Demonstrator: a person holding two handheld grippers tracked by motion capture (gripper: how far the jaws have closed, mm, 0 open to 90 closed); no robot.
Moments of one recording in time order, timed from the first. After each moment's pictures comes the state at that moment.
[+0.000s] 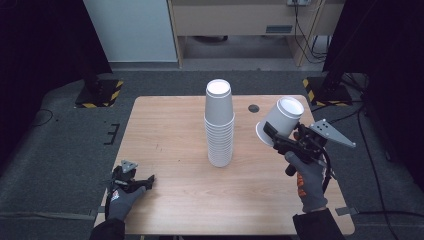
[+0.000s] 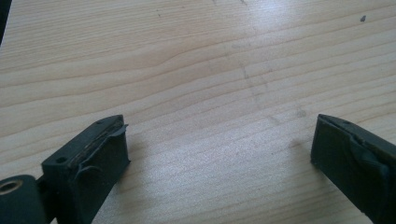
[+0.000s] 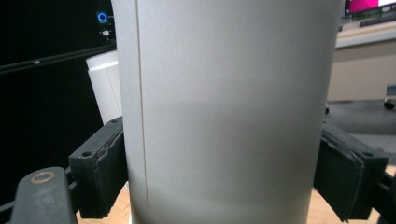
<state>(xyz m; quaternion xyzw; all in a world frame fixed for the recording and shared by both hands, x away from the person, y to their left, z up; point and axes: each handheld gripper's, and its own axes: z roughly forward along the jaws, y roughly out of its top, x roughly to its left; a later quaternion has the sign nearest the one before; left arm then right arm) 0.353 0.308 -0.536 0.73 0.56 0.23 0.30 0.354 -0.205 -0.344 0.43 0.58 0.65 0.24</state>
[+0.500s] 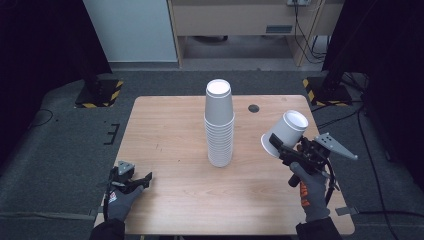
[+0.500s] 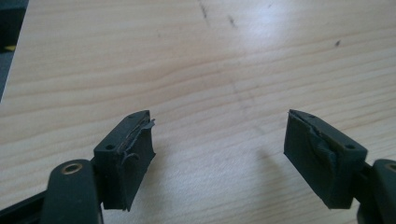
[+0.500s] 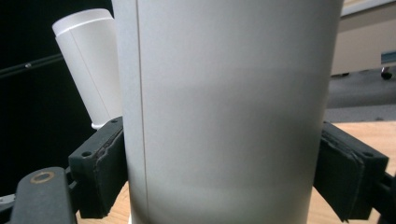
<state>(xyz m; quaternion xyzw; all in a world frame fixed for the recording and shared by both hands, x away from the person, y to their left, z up) 0.345 0.309 -0.527 0.72 0.55 0.24 0.35 0.347 -0.224 -0.383 0.47 0.57 0.65 0.21</state>
